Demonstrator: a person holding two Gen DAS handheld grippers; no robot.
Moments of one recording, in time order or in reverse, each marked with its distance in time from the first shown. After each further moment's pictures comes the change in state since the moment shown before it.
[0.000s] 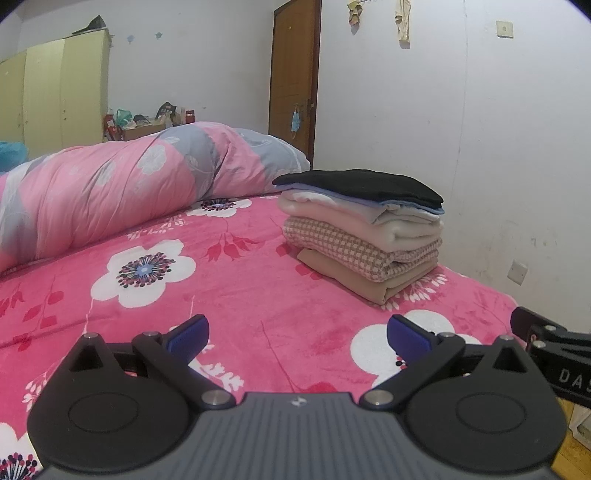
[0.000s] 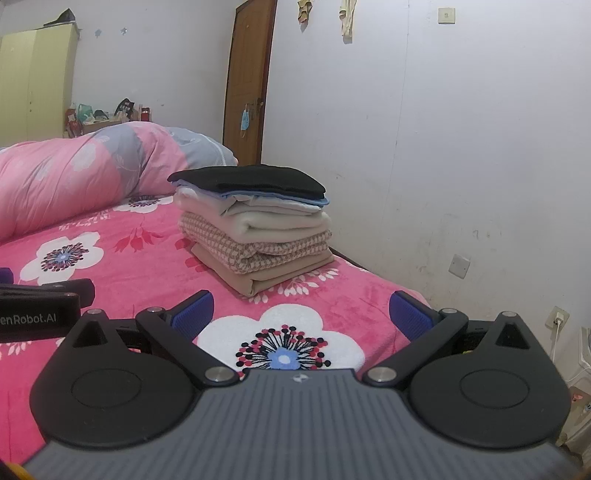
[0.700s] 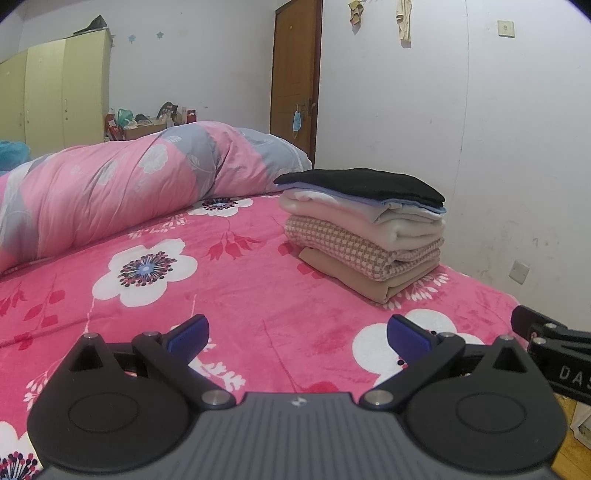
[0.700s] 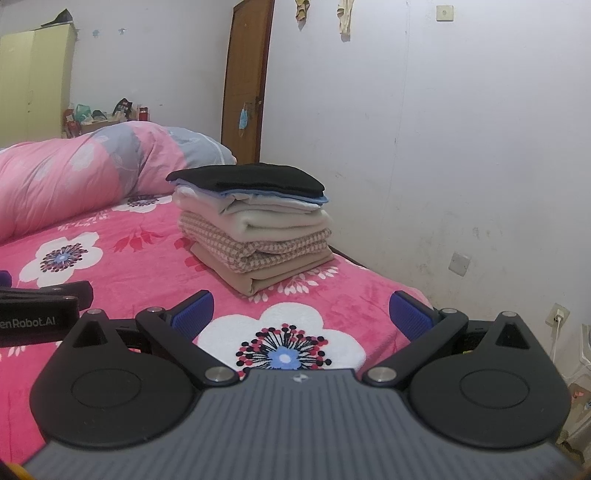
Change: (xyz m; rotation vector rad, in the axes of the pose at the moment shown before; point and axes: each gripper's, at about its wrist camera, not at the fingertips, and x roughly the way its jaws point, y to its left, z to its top) left arm 0.002 -0.002 -0.001 -0.001 0.001 0.006; right arm 0.000 0.003 -0.001 0.008 0.005 -0.007
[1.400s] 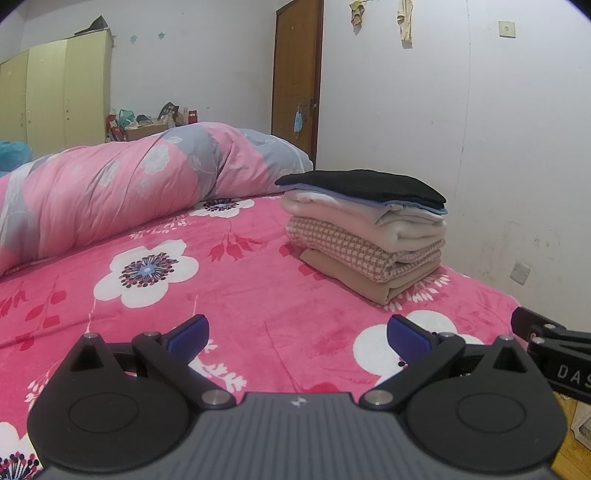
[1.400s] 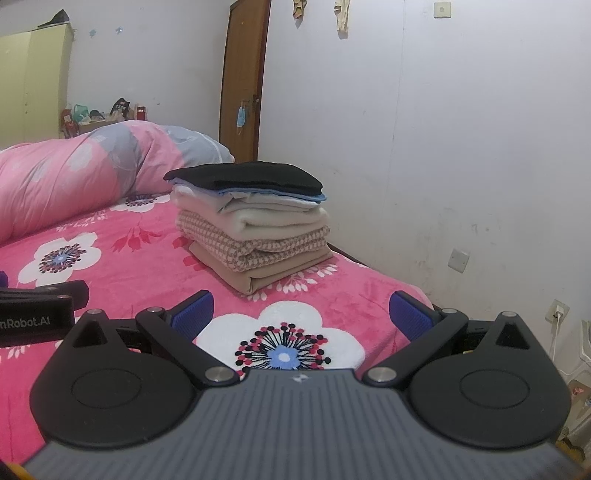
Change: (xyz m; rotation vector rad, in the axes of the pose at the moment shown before) left arm -0.002 0.002 0.000 -0.002 -0.003 0.004; right arm 0.004 -0.002 0.002 0.009 0.010 -0.001
